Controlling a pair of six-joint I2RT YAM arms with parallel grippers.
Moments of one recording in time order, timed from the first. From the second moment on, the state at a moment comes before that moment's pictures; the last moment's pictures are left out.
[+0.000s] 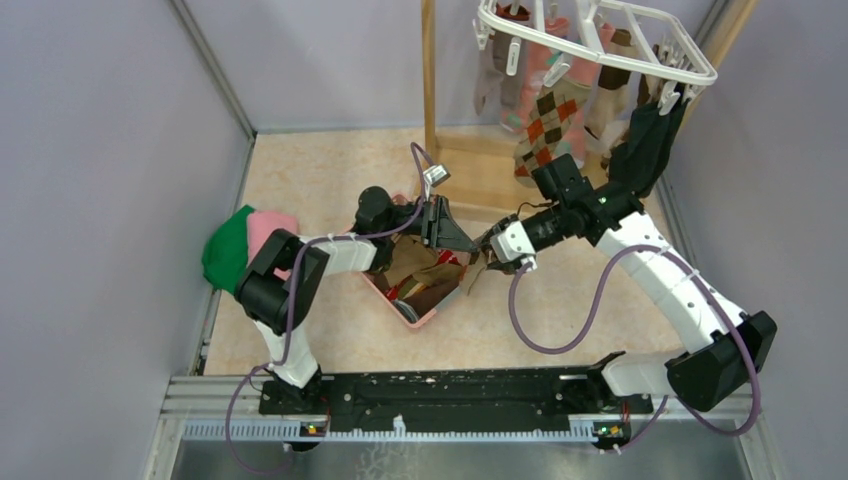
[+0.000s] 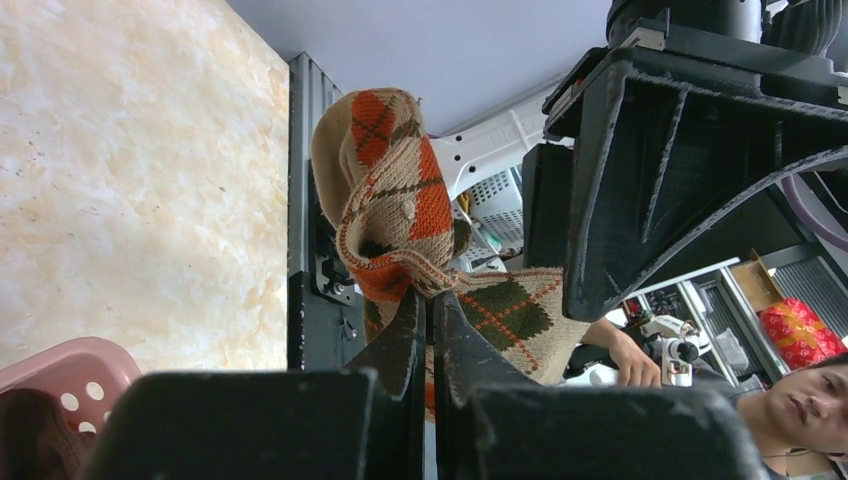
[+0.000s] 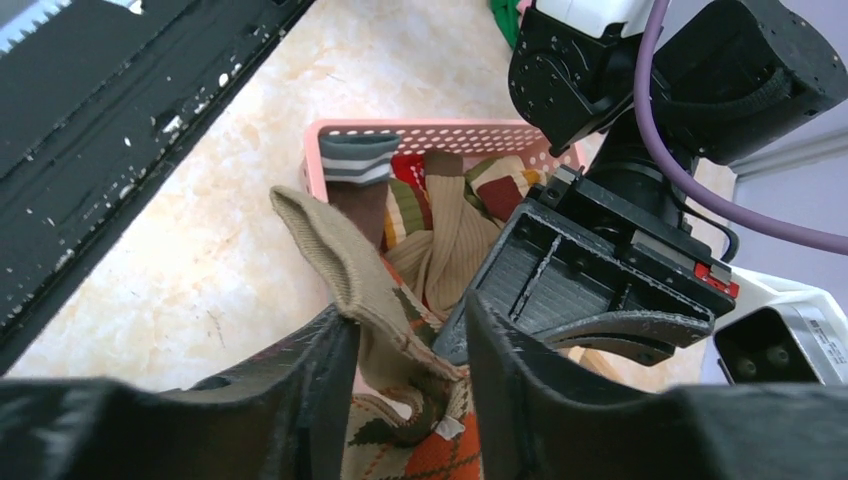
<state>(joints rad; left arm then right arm) -0.54 1.79 0.90 1.21 1.21 -1.34 0.54 1.30 1.35 -1.10 -1.02 -1.57</state>
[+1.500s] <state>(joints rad) -0.73 1.15 0.53 1.04 0.66 -0.22 0.26 1.20 1.23 -0.55 -1.26 -0.49</state>
